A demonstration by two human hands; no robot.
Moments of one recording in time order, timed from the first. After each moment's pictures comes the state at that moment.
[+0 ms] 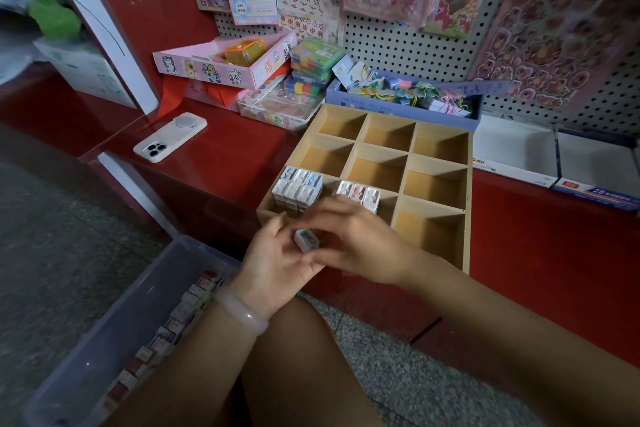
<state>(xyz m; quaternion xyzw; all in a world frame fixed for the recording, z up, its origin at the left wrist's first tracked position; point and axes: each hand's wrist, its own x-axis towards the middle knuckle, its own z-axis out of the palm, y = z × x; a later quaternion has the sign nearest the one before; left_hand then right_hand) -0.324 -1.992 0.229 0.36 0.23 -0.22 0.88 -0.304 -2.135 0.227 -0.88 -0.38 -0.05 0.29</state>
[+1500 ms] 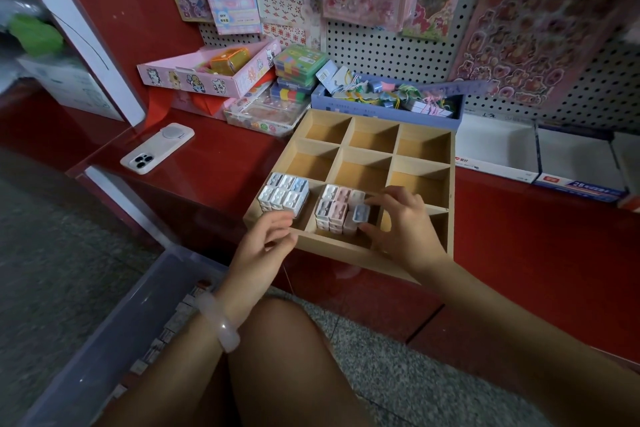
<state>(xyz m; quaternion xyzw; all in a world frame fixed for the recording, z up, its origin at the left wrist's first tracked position) -0.326 -1.979 0.215 0.78 -0.01 -0.05 0.62 -0.305 -2.198 0.193 -0.96 -0.04 -0.10 0.26</state>
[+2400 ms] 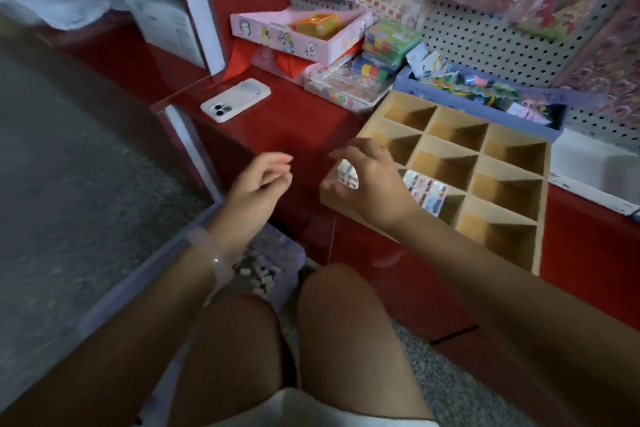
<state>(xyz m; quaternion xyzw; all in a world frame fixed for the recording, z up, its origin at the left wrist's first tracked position) -0.322 -1.879 0.236 0.80 0.03 0.05 0.60 -0.269 -2.055 0.228 -0.93 -0.21 -0.06 0.29</state>
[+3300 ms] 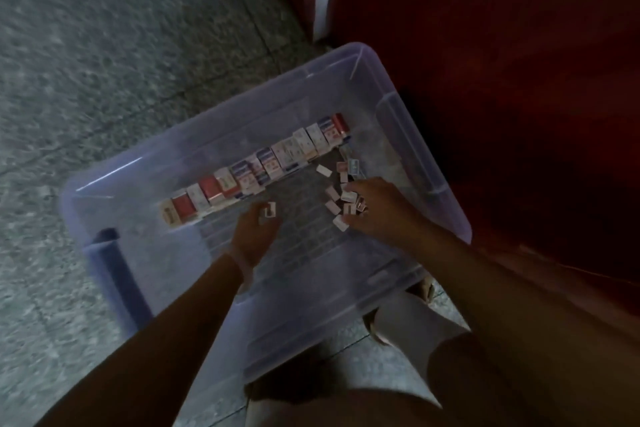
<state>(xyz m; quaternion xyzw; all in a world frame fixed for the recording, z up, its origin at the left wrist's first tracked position) -0.366 -1.704 -0.180 0.66 0.50 -0.16 0.54 -0.217 -1.857 -0.103 -0.86 -0.27 0.43 0.13</state>
